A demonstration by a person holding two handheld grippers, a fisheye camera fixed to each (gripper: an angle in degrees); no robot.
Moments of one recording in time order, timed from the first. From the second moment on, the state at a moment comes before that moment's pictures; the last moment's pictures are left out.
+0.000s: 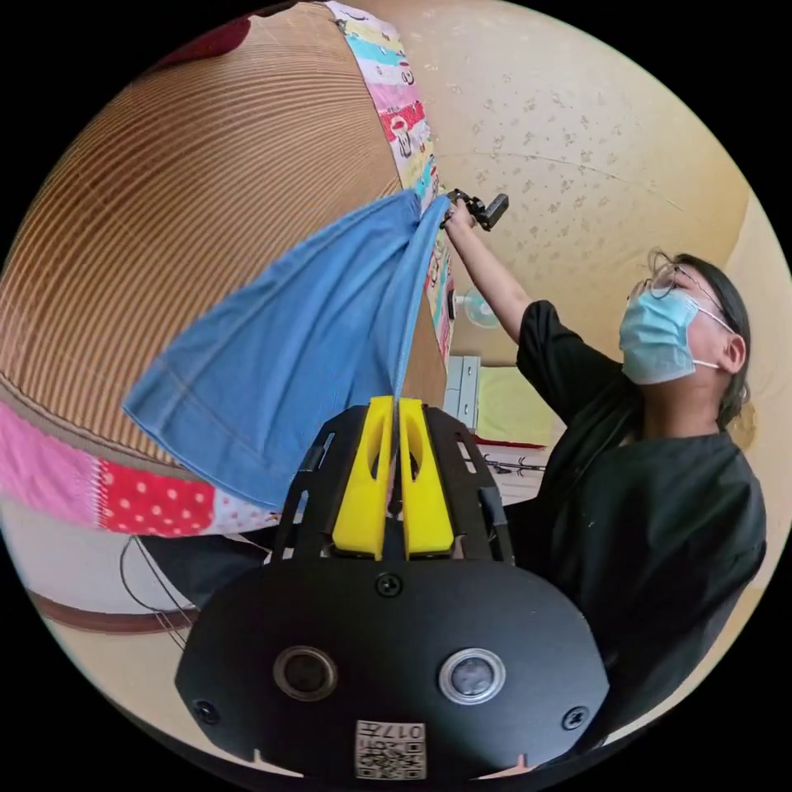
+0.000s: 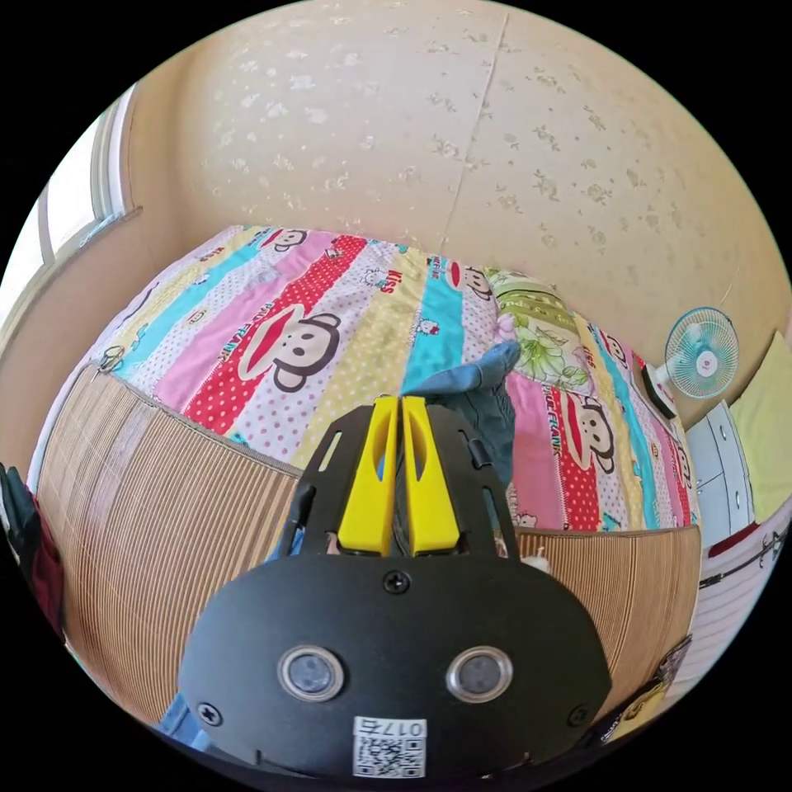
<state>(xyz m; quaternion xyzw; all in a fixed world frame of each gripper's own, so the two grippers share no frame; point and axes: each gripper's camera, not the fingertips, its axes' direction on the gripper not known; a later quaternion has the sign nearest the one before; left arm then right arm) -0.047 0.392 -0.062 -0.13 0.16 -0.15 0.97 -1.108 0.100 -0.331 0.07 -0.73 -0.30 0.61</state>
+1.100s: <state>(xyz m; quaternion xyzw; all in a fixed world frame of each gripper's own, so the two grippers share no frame) -0.032 0.289 -0.080 -0.33 0.03 -0.08 0.94 -0.866 0.495 -0.019 -0.46 -0.75 -0.39 0.27</state>
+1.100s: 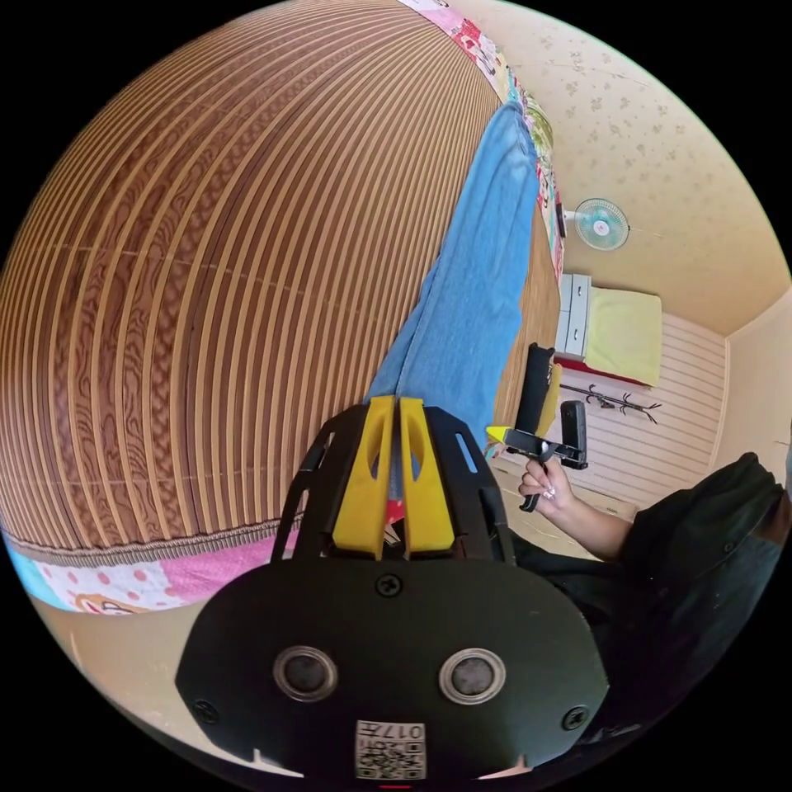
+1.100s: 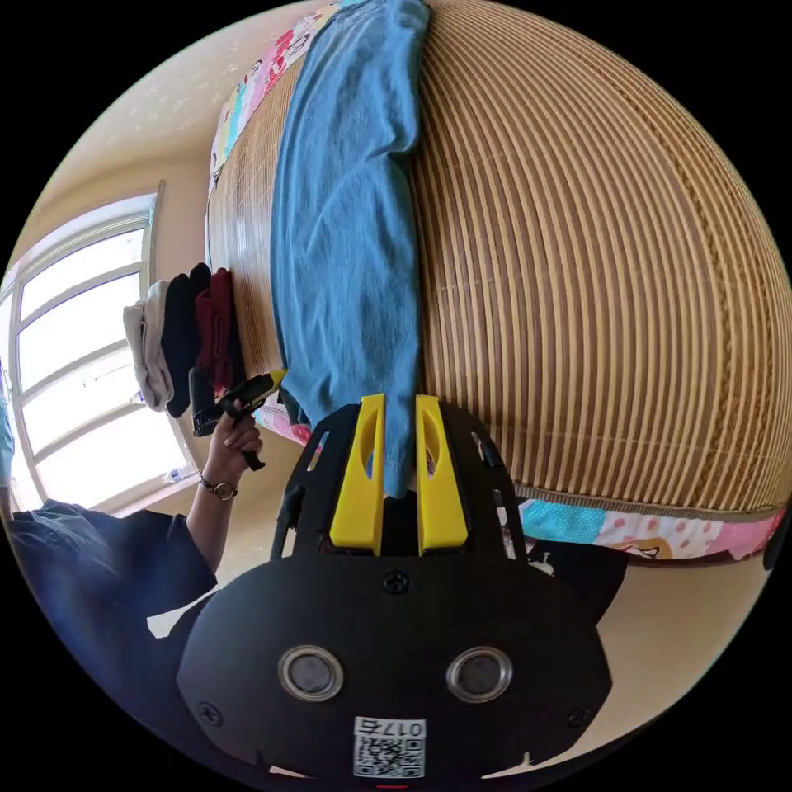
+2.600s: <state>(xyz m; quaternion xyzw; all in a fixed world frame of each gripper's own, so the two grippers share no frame) 0.063 0.338 -0.042 -0.42 0.03 0.02 0.91 -0.842 0.446 -0.026 -0.34 -0.69 -0.52 0.37</state>
